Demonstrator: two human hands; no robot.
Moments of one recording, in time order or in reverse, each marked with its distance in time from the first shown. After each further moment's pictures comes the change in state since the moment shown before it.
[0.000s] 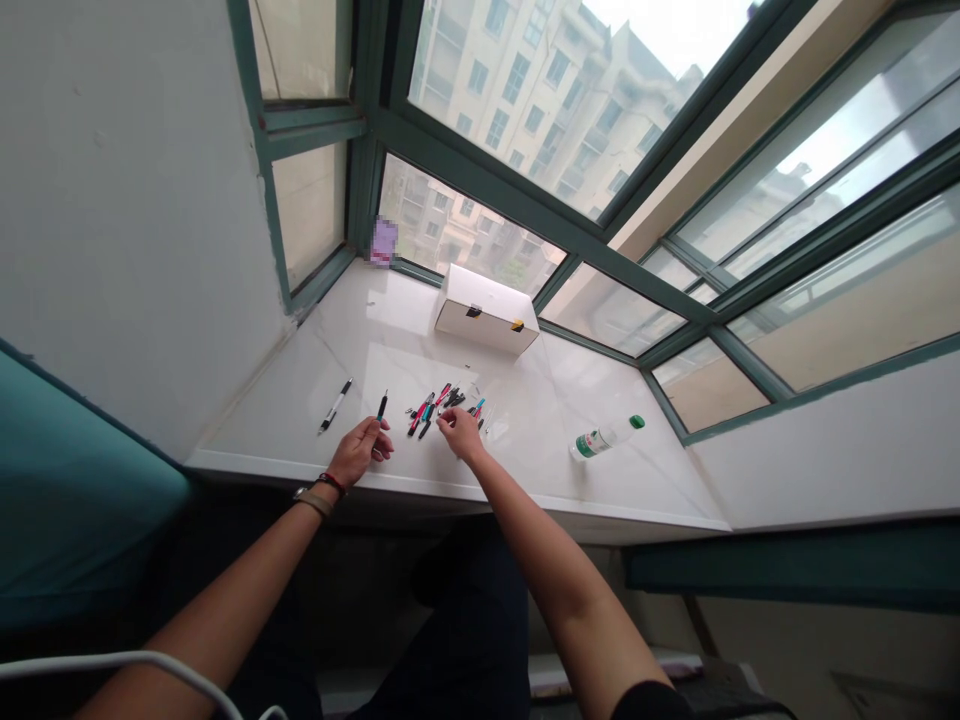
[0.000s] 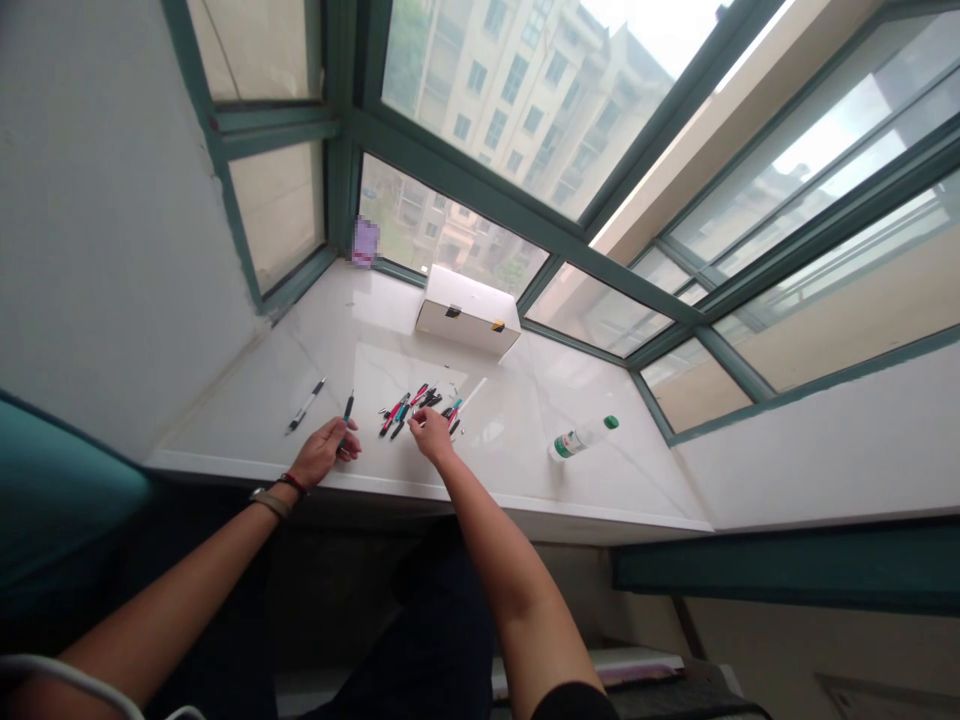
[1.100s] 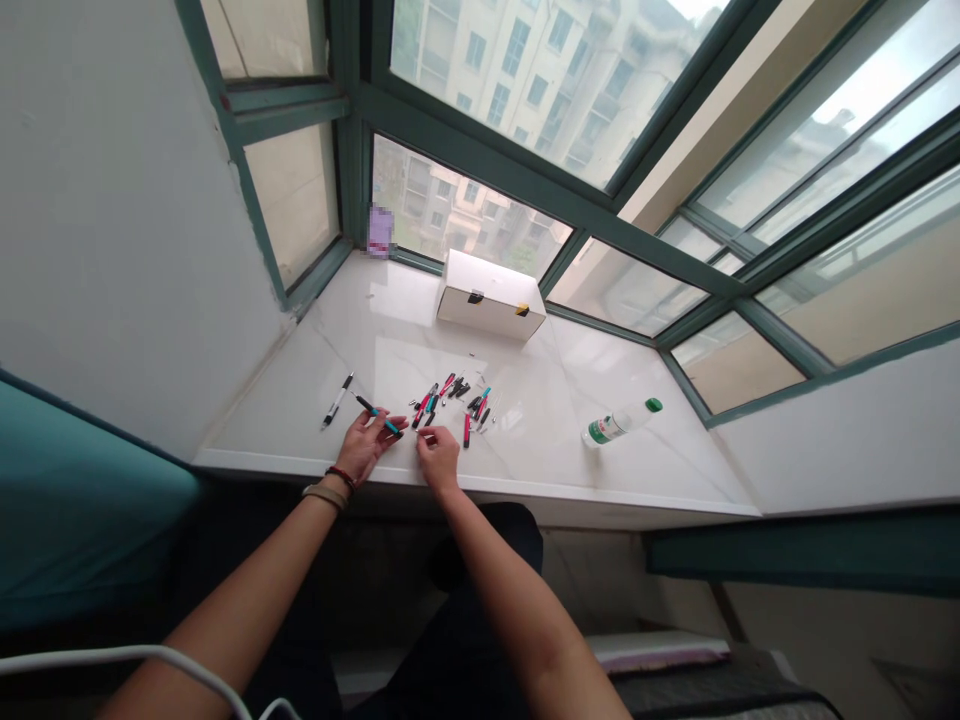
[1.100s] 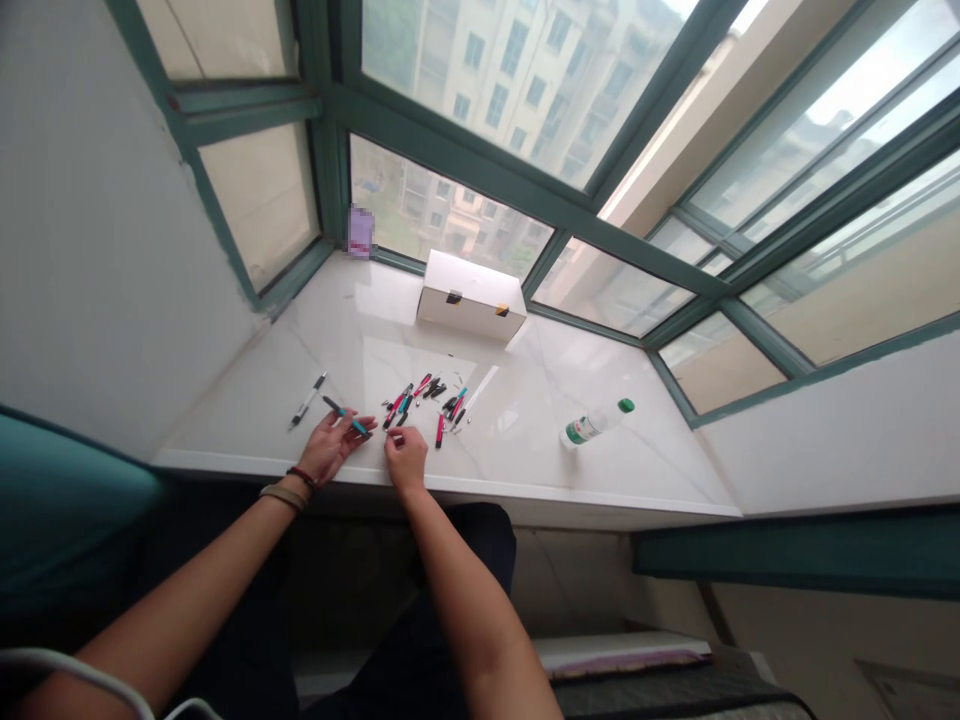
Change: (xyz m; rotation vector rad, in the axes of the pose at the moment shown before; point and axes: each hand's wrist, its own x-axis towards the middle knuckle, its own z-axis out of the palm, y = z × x) left_hand 0.008 -0.010 0.018 -0.372 0.097 -0.115; right_hand -0.056 -0.013 0.066 0.405 0.116 0.133
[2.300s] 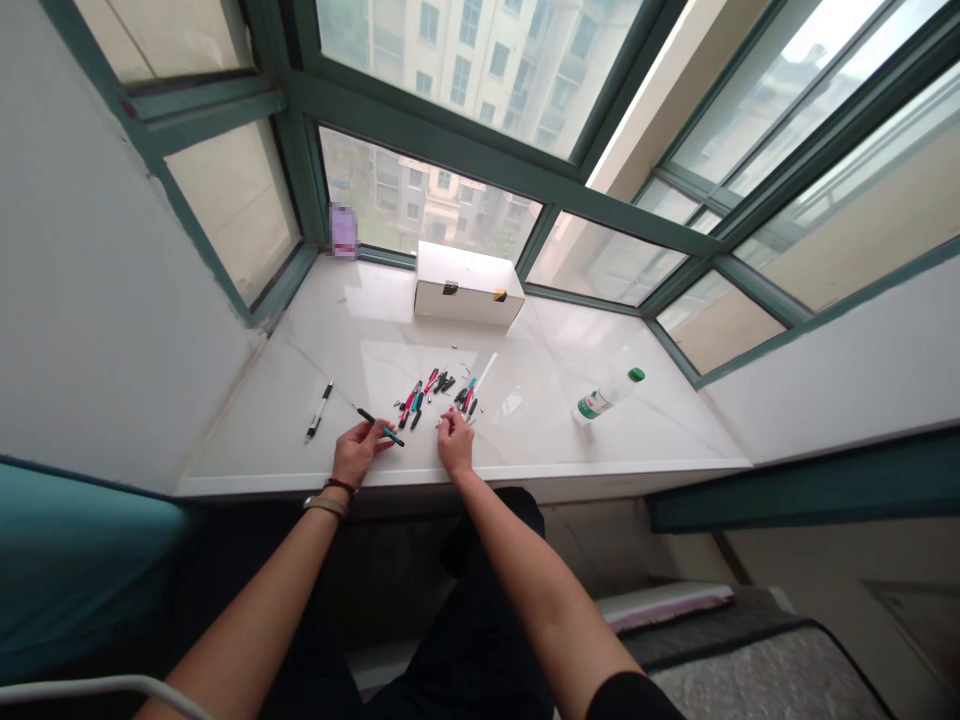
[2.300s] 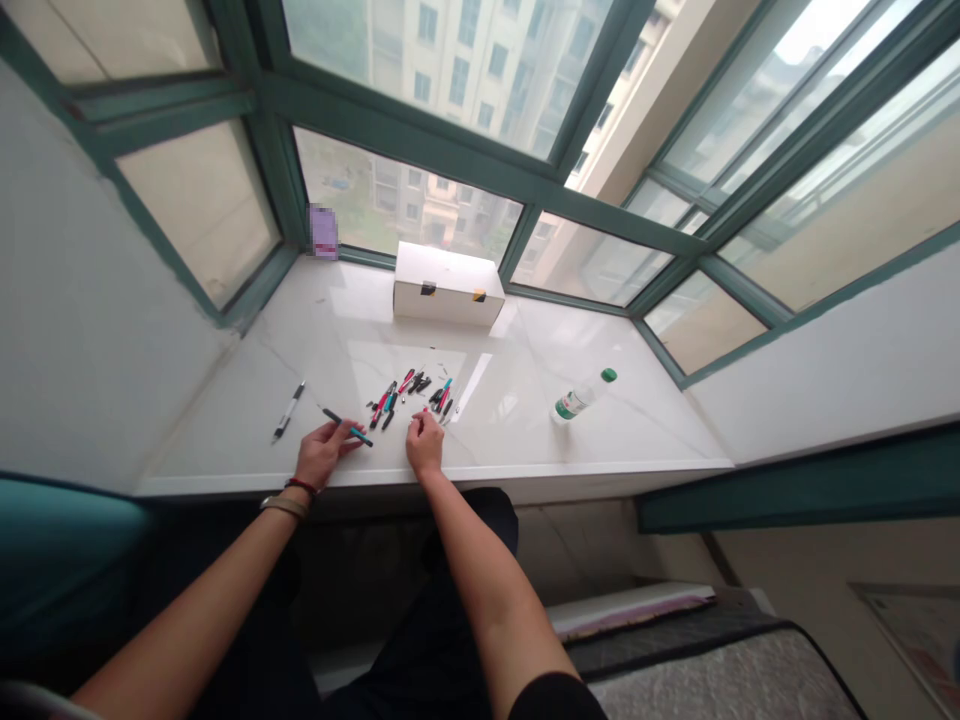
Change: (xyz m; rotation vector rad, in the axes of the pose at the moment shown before) left_hand -0.005 -0.005 0.014 0.346 0.073 0.113; right_hand 0.018 0.024 -0.038 -0.145 0.319 -0.168
